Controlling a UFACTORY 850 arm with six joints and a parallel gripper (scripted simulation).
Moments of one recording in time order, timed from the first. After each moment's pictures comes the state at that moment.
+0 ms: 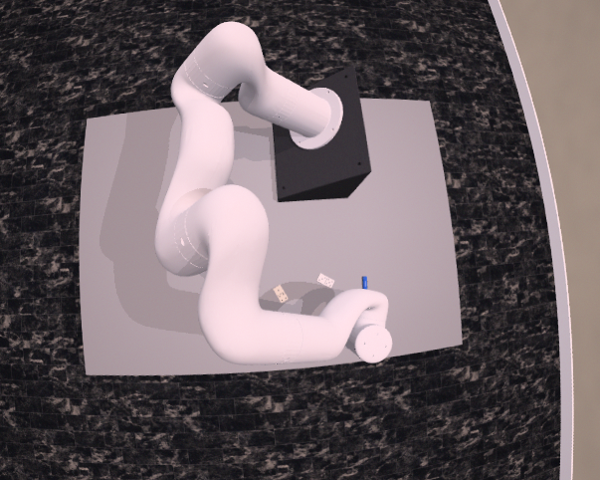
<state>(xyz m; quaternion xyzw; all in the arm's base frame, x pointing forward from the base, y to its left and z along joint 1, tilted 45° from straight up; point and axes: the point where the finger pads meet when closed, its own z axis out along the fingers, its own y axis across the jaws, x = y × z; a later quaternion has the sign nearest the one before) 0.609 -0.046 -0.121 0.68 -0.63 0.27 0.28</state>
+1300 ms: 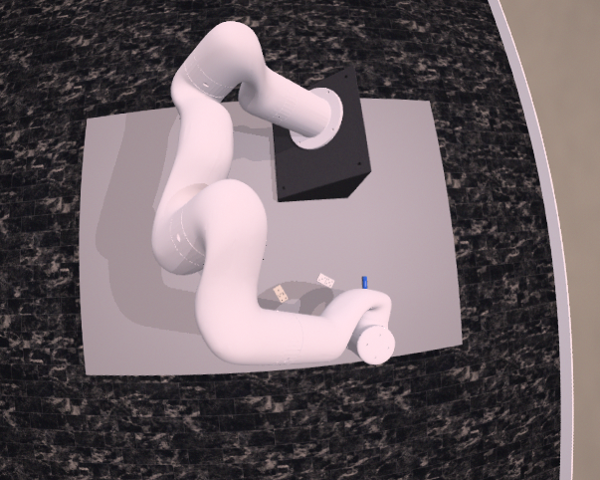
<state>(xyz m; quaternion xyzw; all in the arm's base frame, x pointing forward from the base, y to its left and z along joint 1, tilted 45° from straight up) 0.609 -0.034 -0.109 0.68 -0.63 0.27 0.28</state>
